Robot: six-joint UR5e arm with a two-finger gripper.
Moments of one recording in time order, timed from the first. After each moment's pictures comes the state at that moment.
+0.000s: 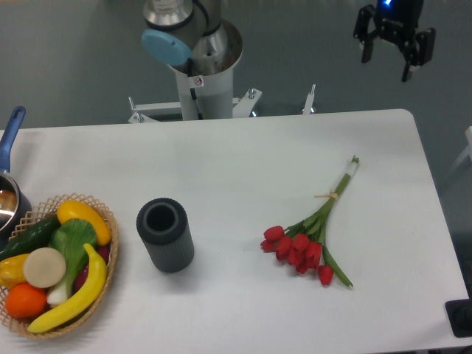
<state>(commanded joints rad) 3.16 -1.49 -1.77 -1.29 1.32 2.02</state>
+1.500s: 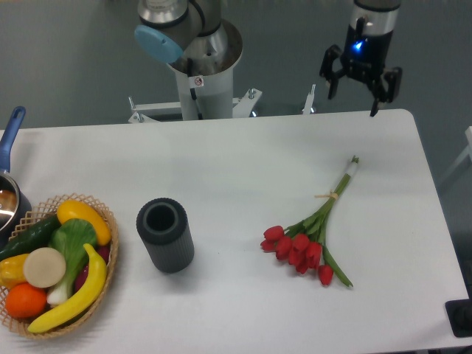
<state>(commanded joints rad) 3.01 -1.56 -1.91 -1.11 1.32 1.62</state>
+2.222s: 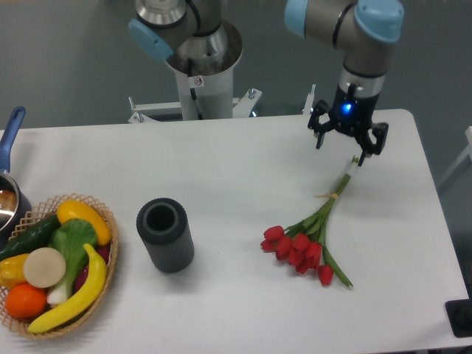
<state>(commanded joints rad) 2.87 -1.80 -1.87 -0.96 1.33 1.42</state>
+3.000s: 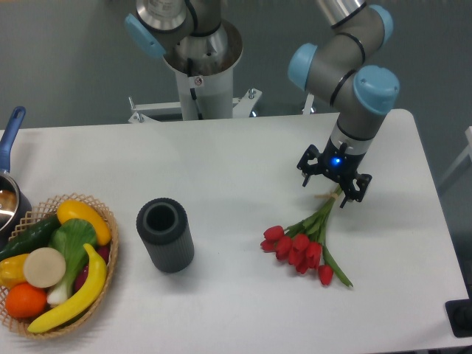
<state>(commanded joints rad) 2.81 -1.96 -1.81 -0.91 1.33 1.41</state>
